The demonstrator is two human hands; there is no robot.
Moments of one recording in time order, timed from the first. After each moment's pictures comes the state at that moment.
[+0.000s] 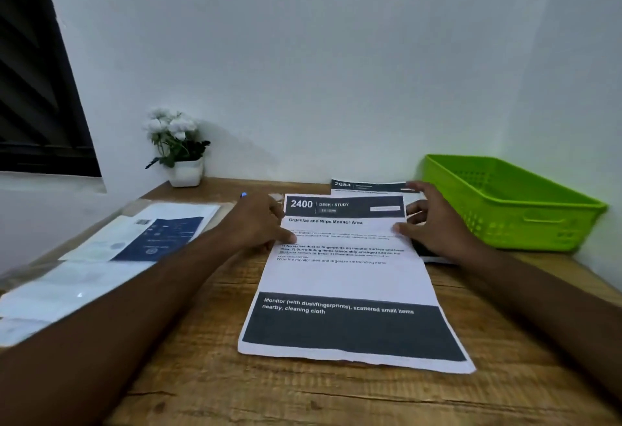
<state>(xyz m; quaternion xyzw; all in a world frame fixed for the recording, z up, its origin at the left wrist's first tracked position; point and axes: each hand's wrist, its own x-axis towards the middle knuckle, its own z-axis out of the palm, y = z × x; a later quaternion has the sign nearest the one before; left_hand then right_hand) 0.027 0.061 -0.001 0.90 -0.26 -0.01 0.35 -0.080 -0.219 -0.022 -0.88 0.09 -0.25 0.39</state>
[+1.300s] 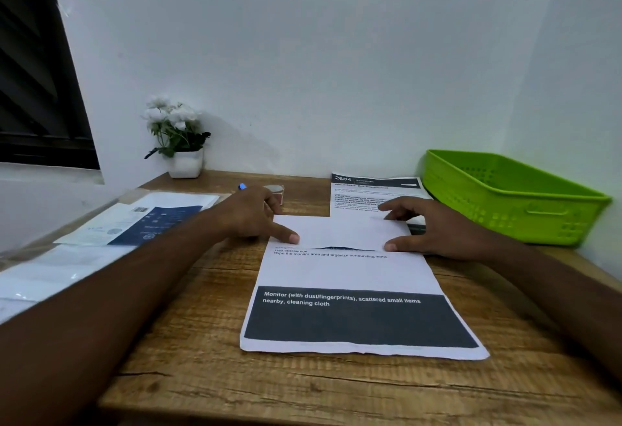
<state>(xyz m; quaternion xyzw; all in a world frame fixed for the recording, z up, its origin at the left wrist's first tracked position) 0.037 0.072 -0.005 0.91 -0.28 -0.05 0.30 -0.095 -0.221 -0.016 -0.96 -0.03 -0.12 0.24</state>
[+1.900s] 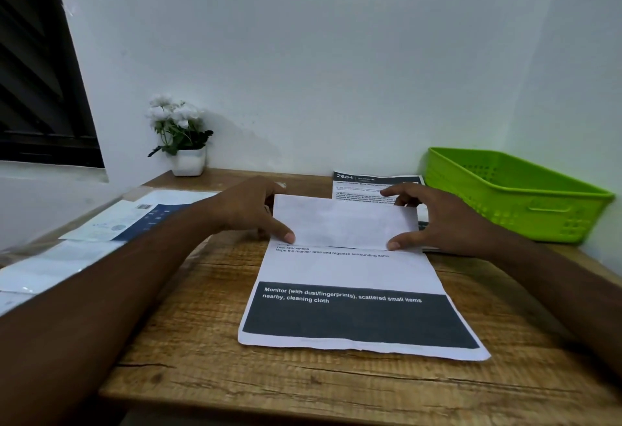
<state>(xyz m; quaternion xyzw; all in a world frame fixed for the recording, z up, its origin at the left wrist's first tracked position) 0.023 0.081 0.008 0.86 -0.40 -0.05 0.31 -0.103 -0.214 -0.007 -0.96 -0.04 -0.18 0.20</state>
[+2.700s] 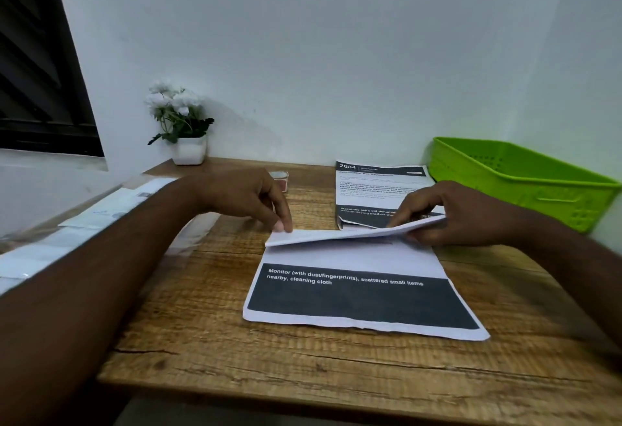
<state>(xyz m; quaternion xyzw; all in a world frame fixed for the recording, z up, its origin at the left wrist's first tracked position) 0.030 0.095 0.019 0.83 -0.50 -0.13 0.20 -0.121 -0.205 0.014 -0.95 -0.19 -0.06 0.23</state>
